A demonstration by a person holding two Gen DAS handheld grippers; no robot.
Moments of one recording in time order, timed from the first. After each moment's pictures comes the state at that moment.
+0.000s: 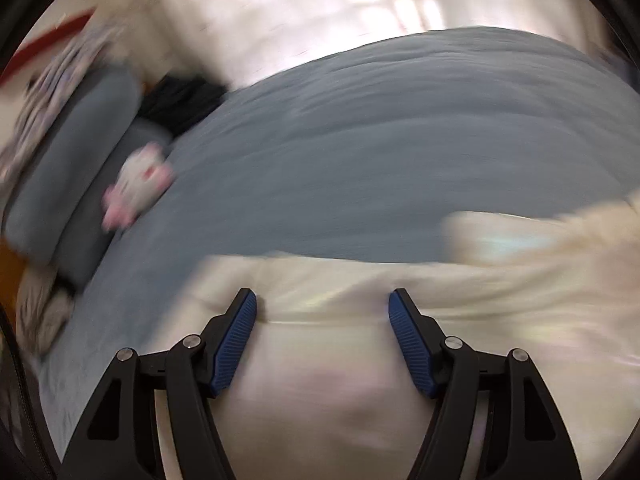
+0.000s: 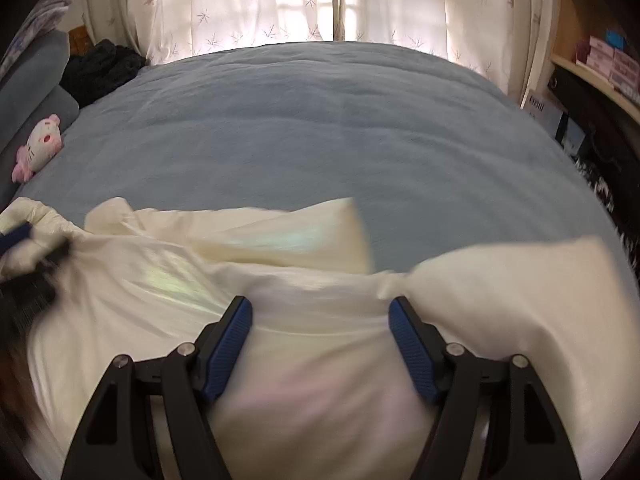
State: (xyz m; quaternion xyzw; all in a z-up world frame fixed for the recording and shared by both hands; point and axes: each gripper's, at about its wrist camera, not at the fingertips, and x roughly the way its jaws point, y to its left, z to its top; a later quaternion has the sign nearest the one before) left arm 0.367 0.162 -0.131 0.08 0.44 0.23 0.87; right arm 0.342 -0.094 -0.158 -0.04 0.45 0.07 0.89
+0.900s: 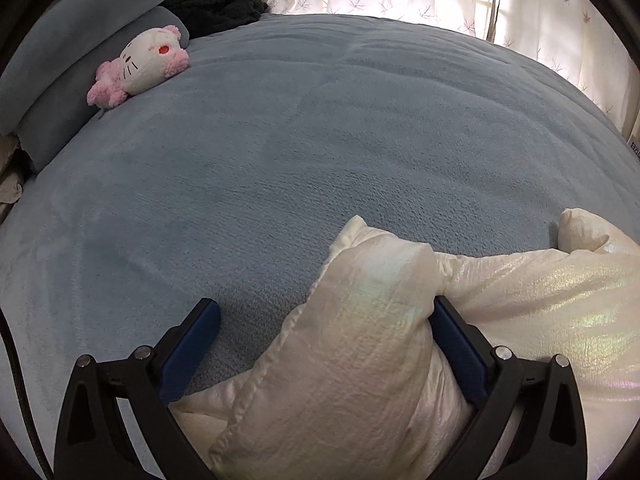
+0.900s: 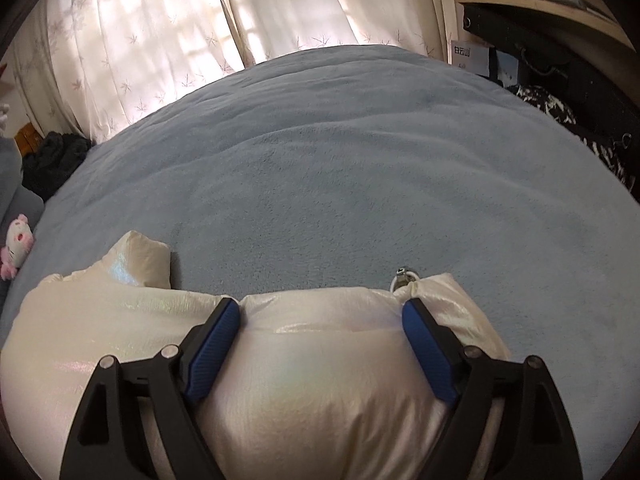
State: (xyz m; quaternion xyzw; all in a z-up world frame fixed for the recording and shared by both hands) left arm 0.342 0.246 -0.192 -0.09 0.46 0.21 0.86; right arm 0.346 -0.213 -0.197 0.12 0.42 0.01 0.90
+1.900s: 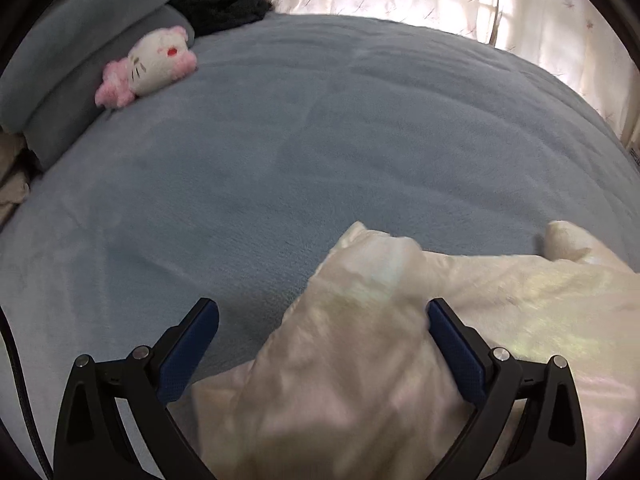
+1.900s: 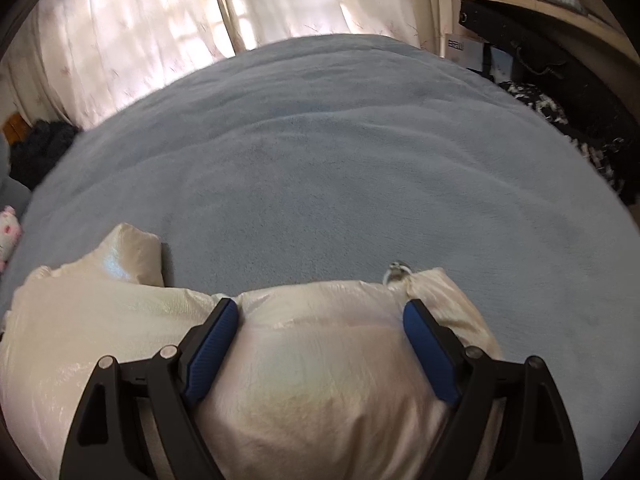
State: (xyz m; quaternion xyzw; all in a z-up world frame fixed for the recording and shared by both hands) left arm 0.338 0.256 -0.158 -0.09 0.47 0.20 0.85; right arm 0.346 -0.201 -0.180 0.07 0.46 -0.04 0.88
